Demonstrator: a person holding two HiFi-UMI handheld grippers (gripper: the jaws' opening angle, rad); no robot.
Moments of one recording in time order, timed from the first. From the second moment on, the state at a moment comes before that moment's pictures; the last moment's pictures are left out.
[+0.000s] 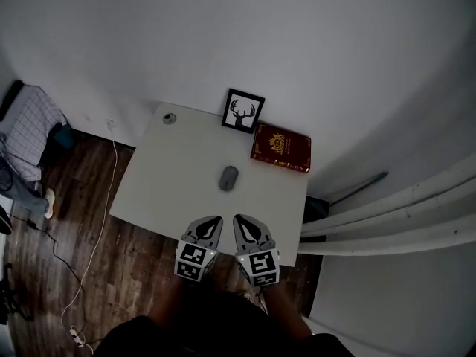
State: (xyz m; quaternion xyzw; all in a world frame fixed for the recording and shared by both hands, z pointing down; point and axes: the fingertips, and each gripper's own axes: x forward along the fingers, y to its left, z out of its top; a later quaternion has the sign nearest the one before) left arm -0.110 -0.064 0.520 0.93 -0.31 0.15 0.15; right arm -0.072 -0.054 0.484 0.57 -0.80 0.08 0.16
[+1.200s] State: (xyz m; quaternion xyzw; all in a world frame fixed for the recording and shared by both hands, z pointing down) left arm -0.019 0.165 0.453 0.93 -0.35 0.10 0.10; right arm 0.044 0.180 0.408 0.63 -0.78 -0.03 0.05
